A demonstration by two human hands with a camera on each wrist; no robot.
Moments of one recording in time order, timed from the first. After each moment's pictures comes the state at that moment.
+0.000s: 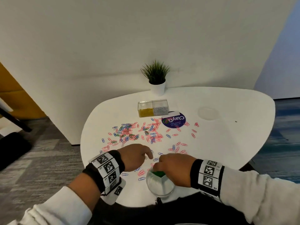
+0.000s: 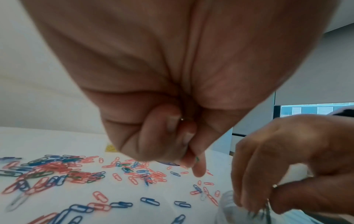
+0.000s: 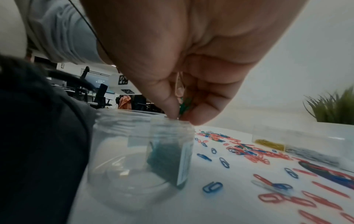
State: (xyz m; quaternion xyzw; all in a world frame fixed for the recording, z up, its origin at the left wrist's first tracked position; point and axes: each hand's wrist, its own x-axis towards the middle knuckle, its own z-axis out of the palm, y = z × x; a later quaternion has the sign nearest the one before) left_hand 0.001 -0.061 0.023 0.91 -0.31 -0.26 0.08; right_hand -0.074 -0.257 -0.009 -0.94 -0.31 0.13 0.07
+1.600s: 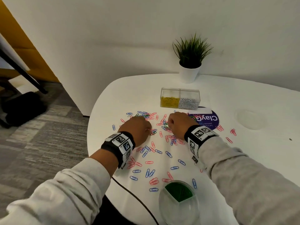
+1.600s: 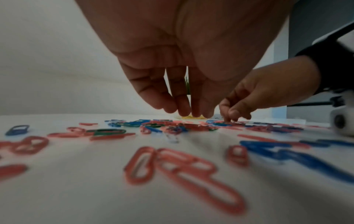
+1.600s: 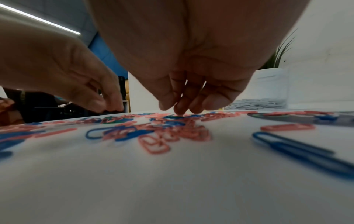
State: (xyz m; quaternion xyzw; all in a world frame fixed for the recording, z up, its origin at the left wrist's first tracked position) left_hand 0.123 -0.028 -0.044 0.98 -0.16 -0.10 0.08; right_hand 0.142 -0.237 -0.054 -0.98 -0.09 0.11 0.15
